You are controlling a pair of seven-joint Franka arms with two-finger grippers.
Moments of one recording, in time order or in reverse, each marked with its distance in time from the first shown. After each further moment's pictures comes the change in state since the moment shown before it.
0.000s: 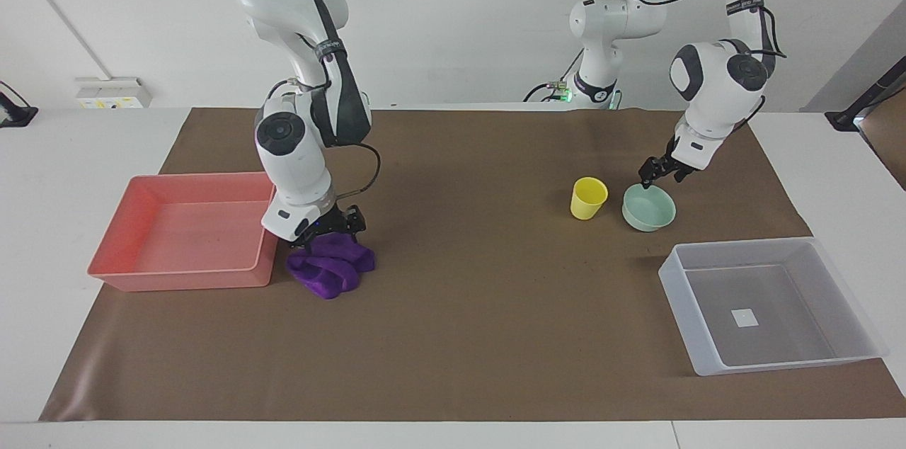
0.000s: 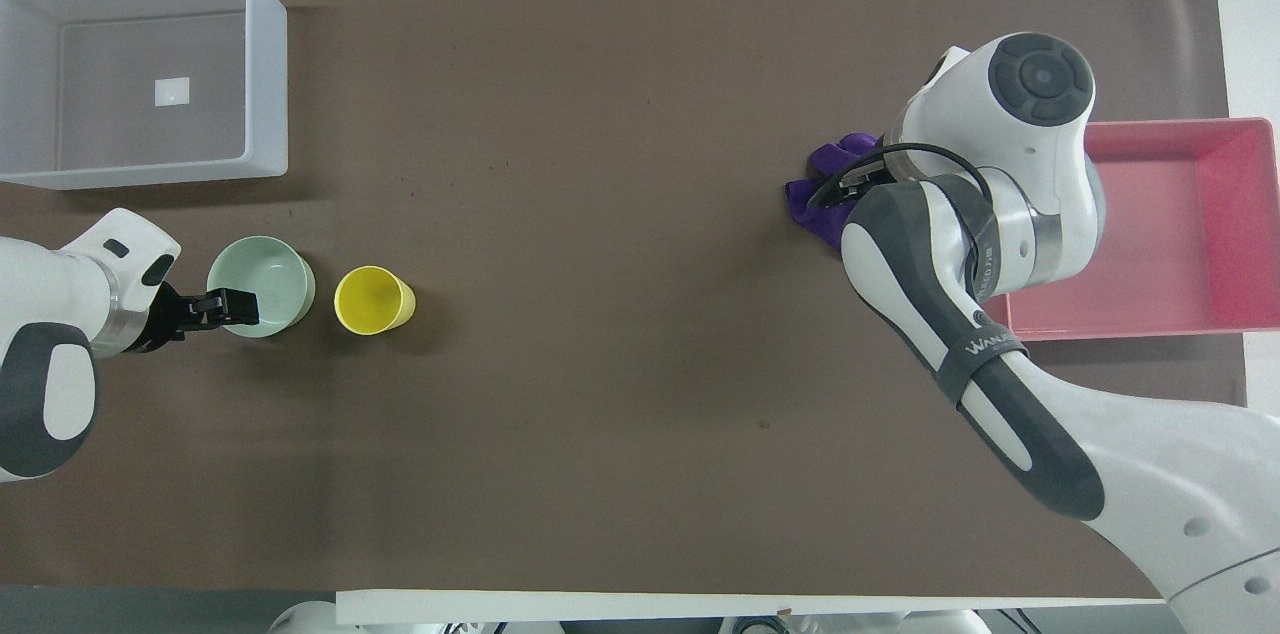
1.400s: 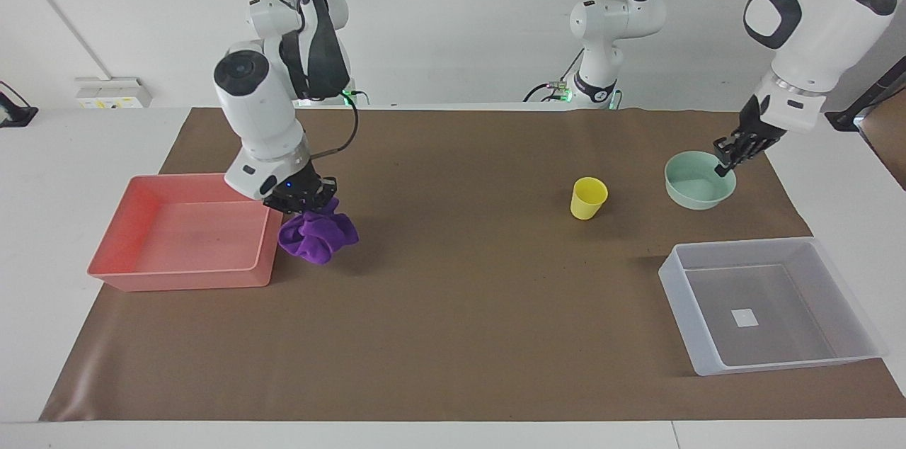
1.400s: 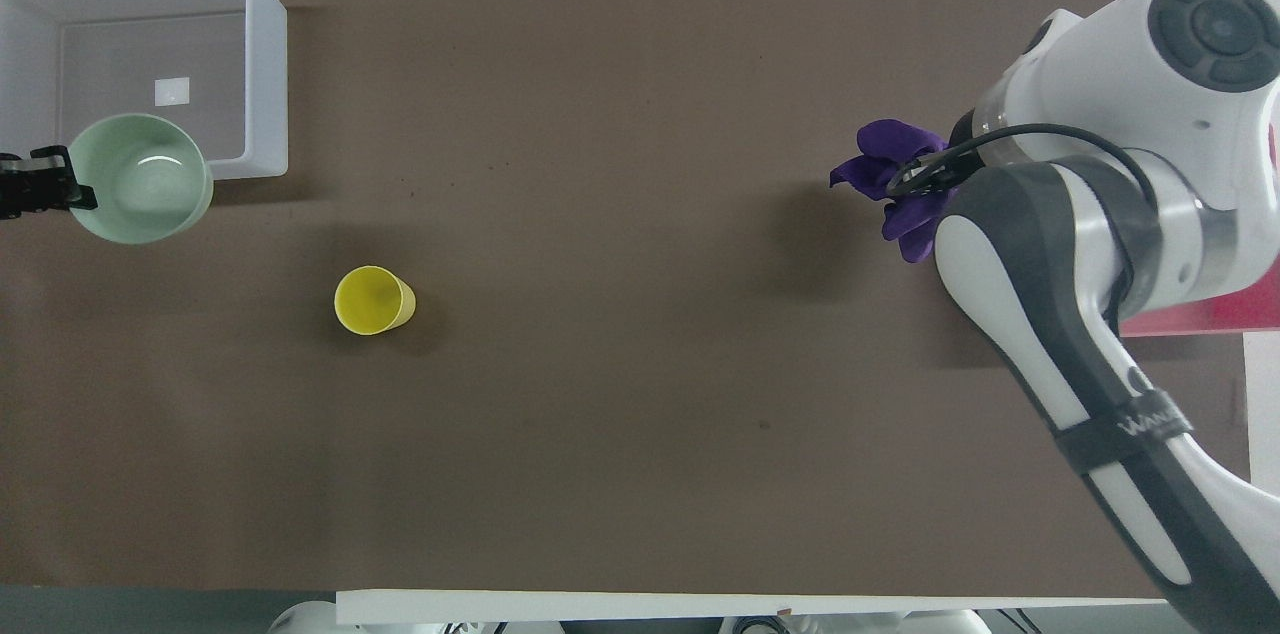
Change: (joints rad) left arm 0.074 0.140 0.011 0.605 -0.083 -0.314 -0.018; right arm -0.045 -0.233 -0.016 0.113 -0.005 -0.343 0.005
